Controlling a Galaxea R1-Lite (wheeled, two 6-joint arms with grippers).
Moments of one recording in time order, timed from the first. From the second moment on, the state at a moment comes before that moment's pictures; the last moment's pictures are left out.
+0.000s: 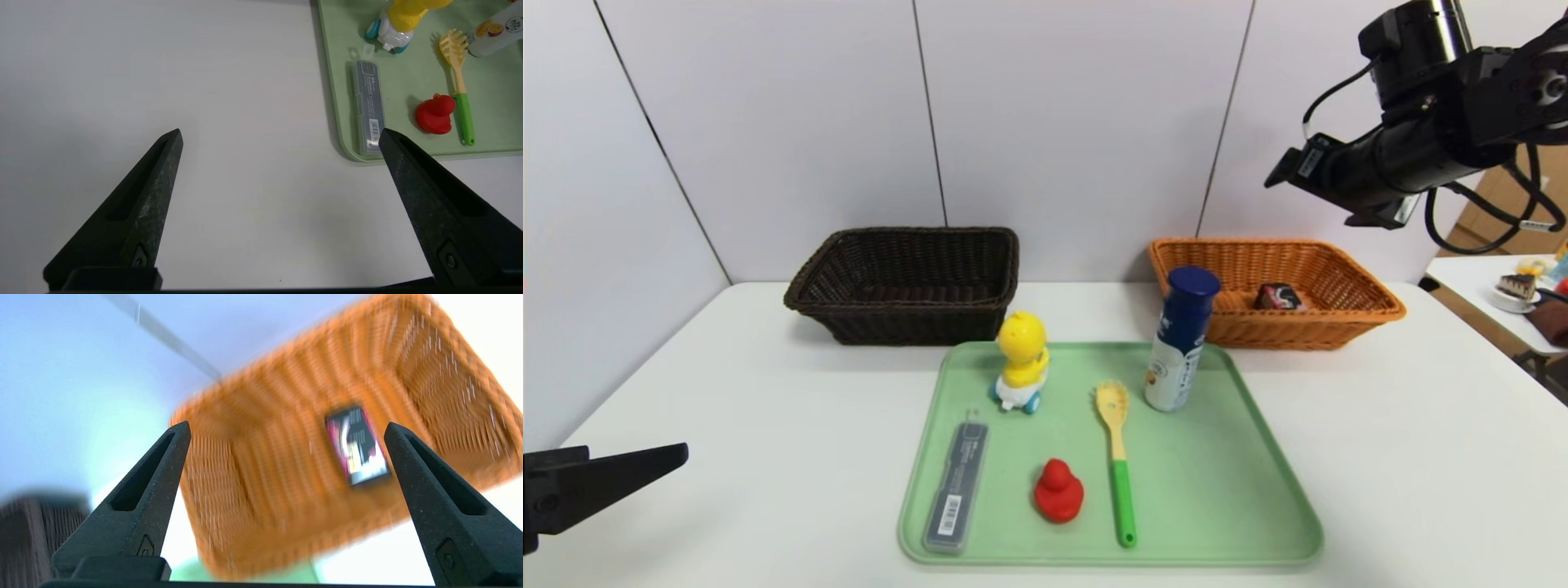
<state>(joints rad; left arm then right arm) -0.06 0.88 -0.81 0.45 -0.18 -0.19 0.20 1.93 -1.94 0.58 -0.28 0.60</state>
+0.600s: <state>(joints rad) -0.06 0.86 -0.78 0.45 -0.20 -0.19 0.37 1.61 -1.47 0.63 -0.28 0.58</state>
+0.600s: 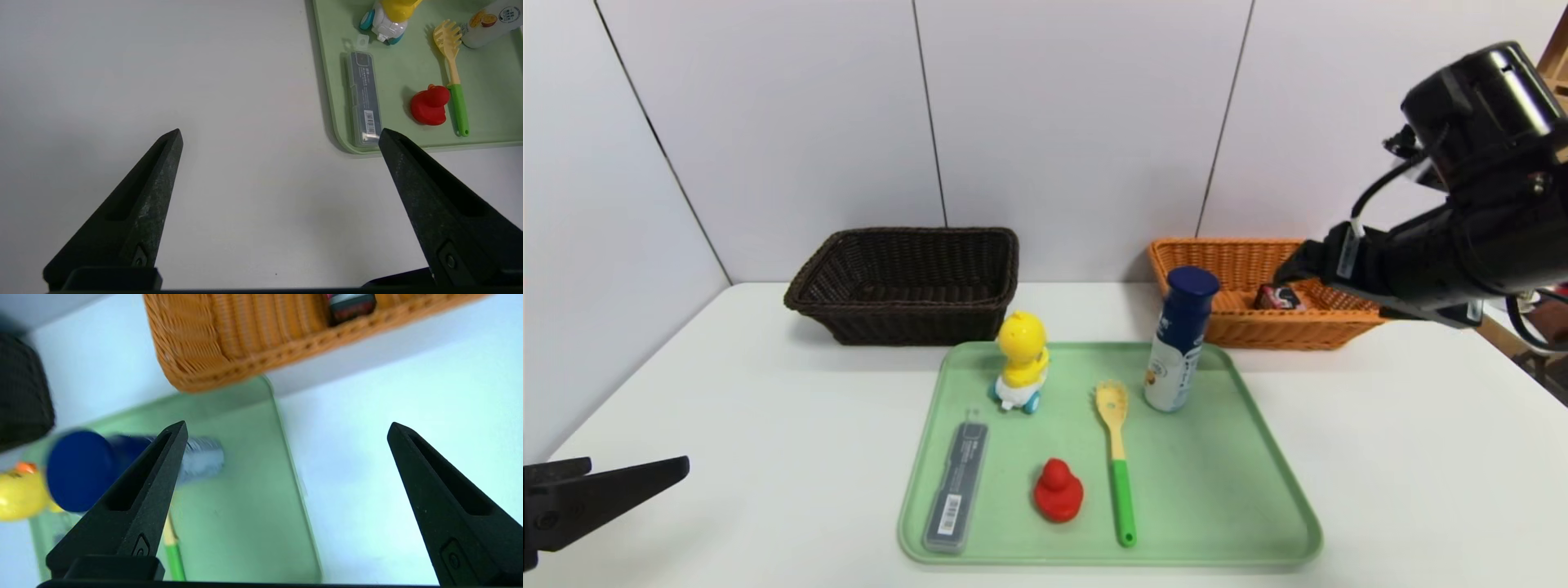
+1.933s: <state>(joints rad) -0.06 0.85 -0.77 0.45 -0.20 -0.19 0.70 1.47 -0.30 -0.77 -0.28 0.18</state>
